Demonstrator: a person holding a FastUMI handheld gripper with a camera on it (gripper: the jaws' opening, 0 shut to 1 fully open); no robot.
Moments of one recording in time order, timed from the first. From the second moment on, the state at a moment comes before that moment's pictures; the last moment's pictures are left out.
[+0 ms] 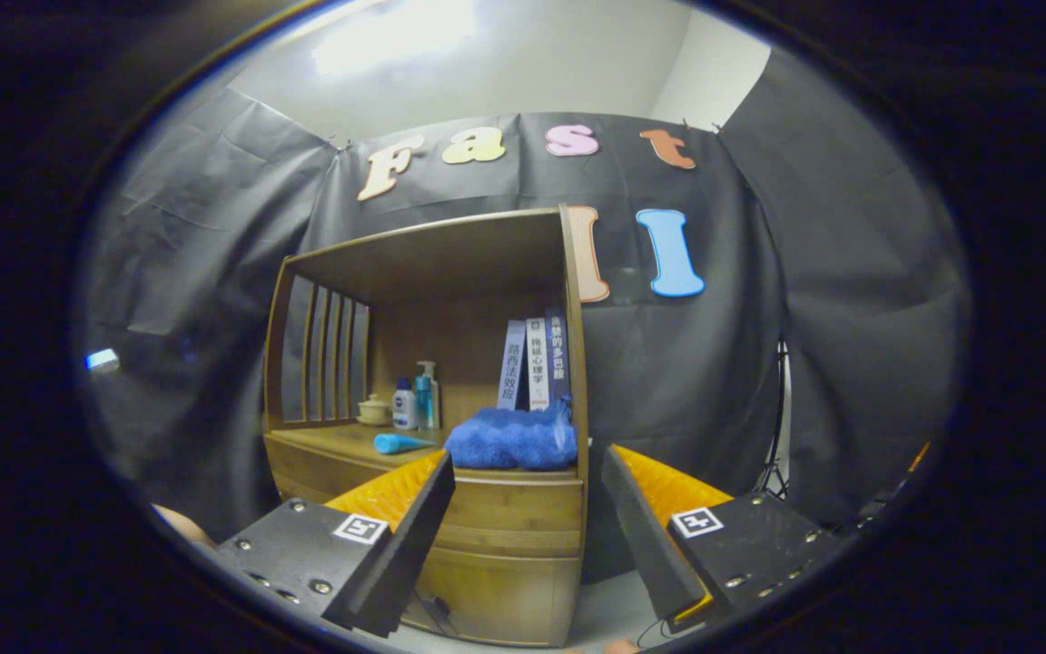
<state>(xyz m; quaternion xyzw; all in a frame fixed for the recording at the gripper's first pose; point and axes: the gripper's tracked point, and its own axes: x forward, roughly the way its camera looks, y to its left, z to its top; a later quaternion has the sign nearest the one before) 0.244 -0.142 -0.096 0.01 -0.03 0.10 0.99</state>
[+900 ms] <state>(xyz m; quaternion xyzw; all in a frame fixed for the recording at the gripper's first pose) 0.213 -0.206 -0.133 0.06 0.01 0.07 1.00</state>
